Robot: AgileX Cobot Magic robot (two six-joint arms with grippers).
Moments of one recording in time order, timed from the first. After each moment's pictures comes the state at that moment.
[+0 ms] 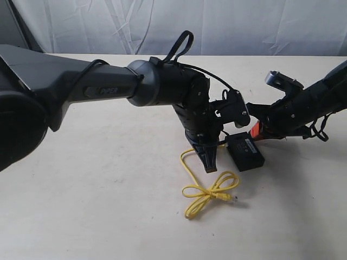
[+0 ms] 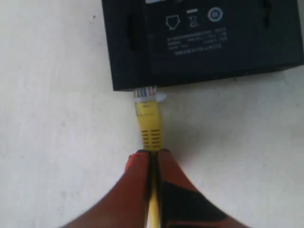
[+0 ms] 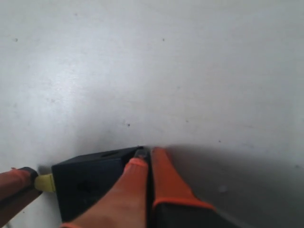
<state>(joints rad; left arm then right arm) -0.82 2.28 -1.67 -0.13 0.66 0.72 0.04 2.03 -1.04 0.95 0.64 -0.72</state>
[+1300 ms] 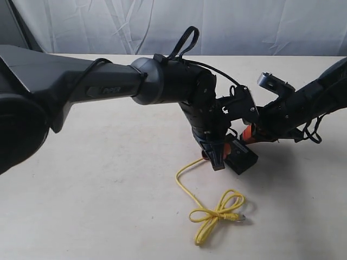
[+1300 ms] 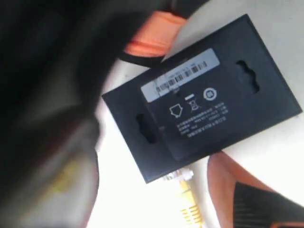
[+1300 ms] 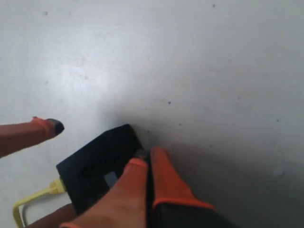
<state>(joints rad) -0.83 2.28 -1.71 -0.13 0.67 0.70 0.06 2.01 -1.04 0.96 0.70 -0.70</state>
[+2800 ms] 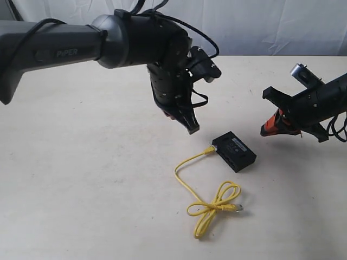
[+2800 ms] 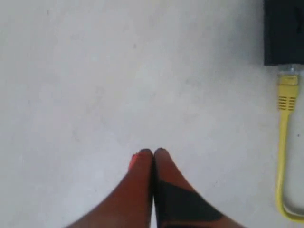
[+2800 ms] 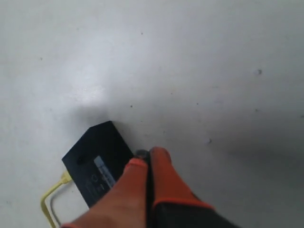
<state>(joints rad) -0.74 2.15 -1.71 0.15 0.90 0.22 -0.09 1.96 -1.04 0.95 0.79 -0.56</state>
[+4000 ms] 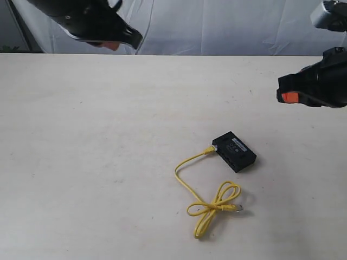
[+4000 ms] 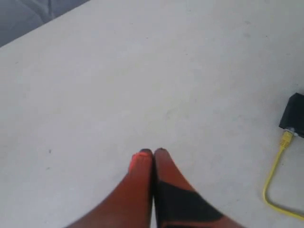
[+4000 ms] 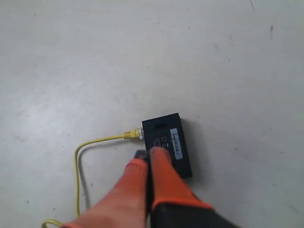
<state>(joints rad) -0.51 1.60 -1.43 0.06 0.81 -0.01 0.07 1.26 -0.82 0.73 0.70 -0.67</state>
